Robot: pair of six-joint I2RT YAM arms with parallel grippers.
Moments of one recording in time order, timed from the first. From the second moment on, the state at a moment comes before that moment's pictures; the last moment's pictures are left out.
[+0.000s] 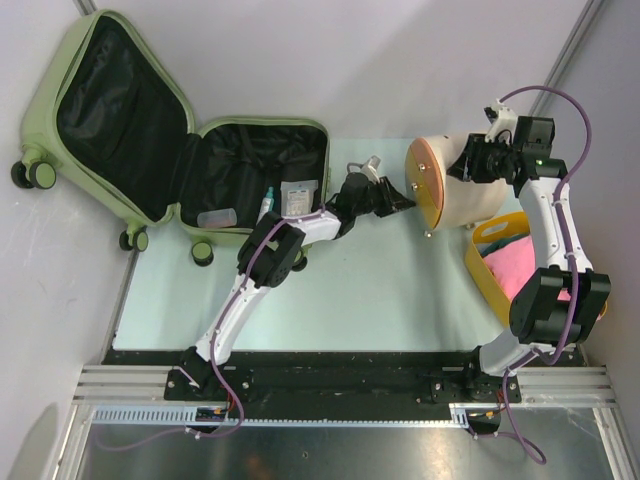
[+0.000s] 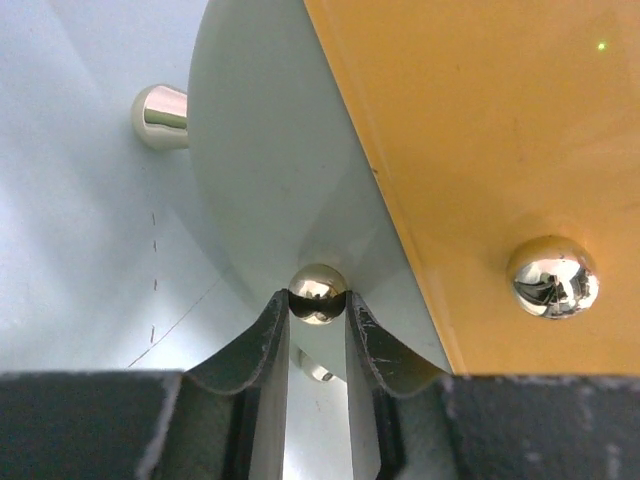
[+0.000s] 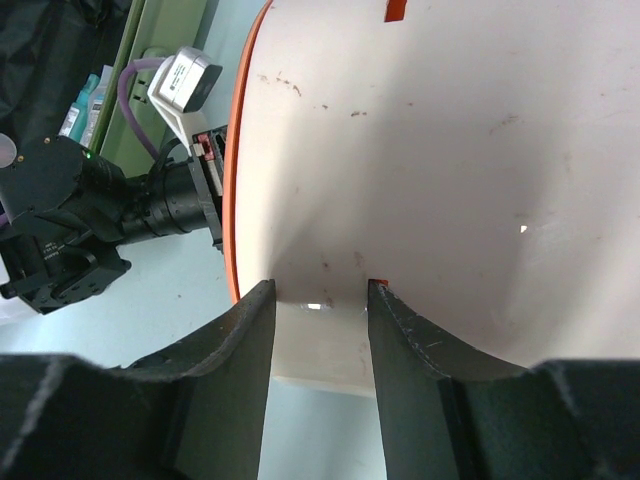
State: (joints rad) left arm -0.68 2.59 1.91 0.47 0.41 -1.00; right arm -0.12 1.59 1.55 -0.61 -0.53 0.00
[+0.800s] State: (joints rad) left arm -0.66 2.36 1.53 0.56 0.37 -0.95; right arm -0.15 1.59 1.56 -0.64 -0.62 -0.04
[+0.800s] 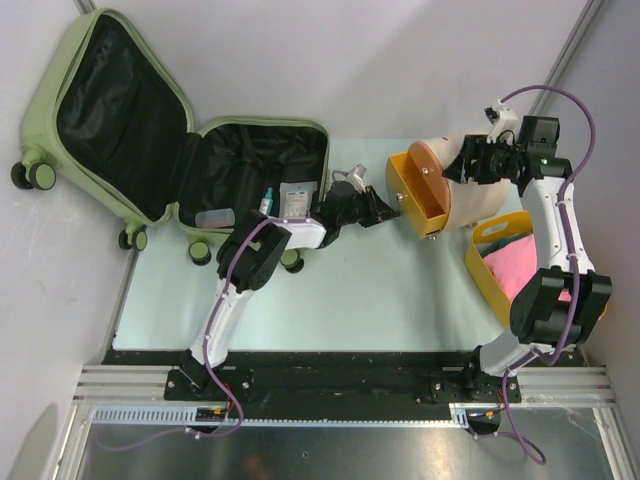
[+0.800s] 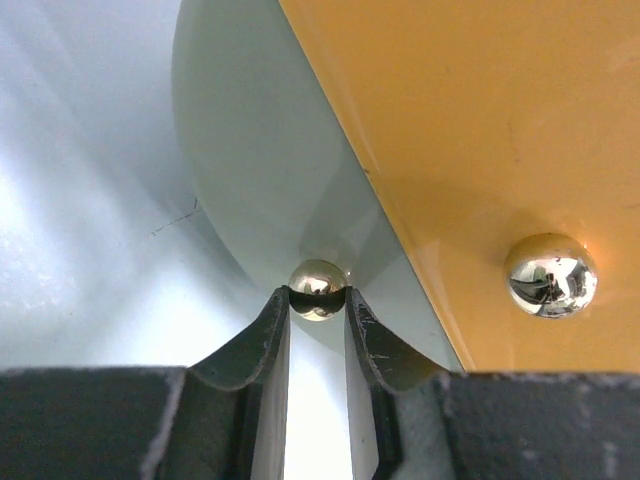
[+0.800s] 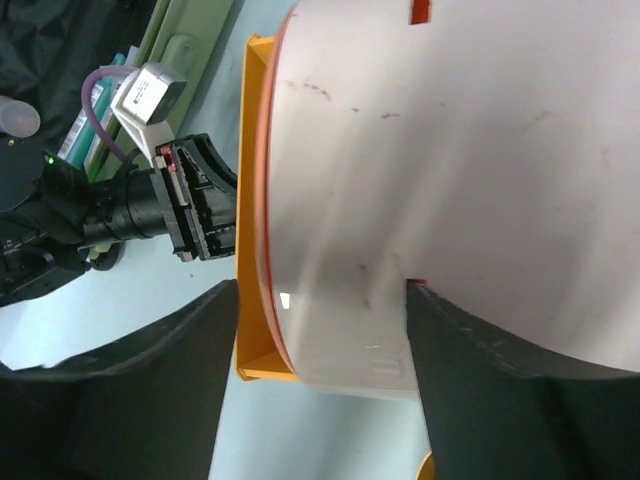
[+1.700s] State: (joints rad) left arm -0.65 2.35 1.58 0.46 0.38 -0.92; right arm 0.04 1.49 1.52 -0.69 -0.24 -0.18
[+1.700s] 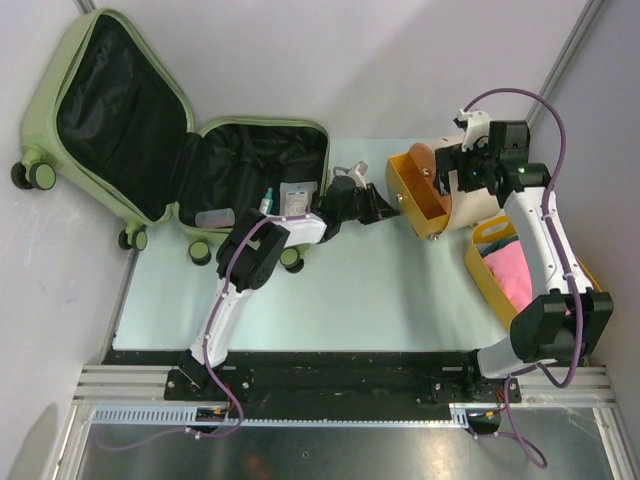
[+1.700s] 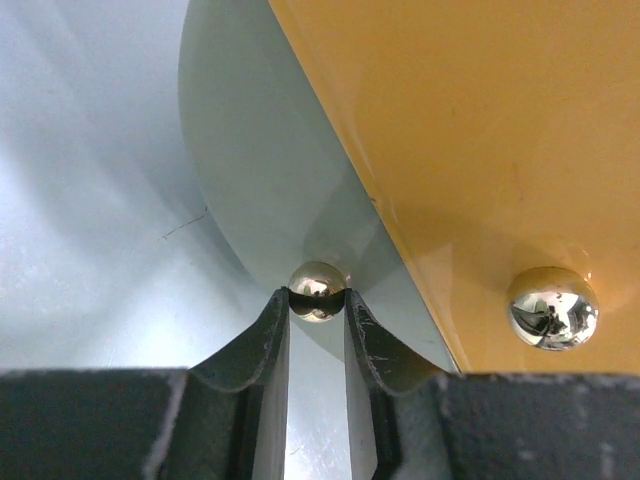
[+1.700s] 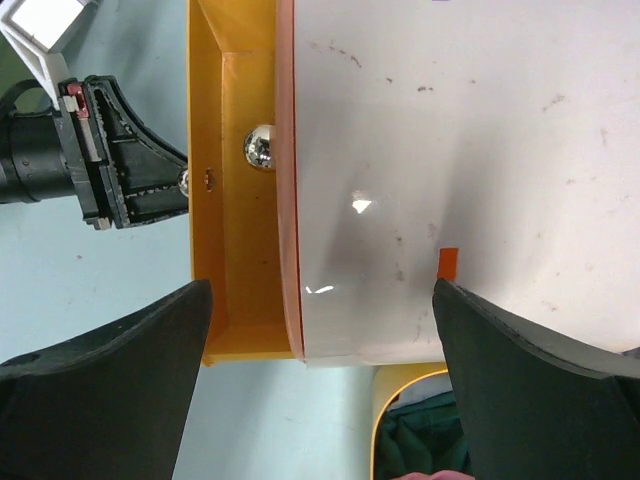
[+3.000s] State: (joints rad) left arm -0.65 2.37 1.61 0.43 0.38 -0.91; right arm 0.40 1.64 1.42 -0.60 0.04 -0.31
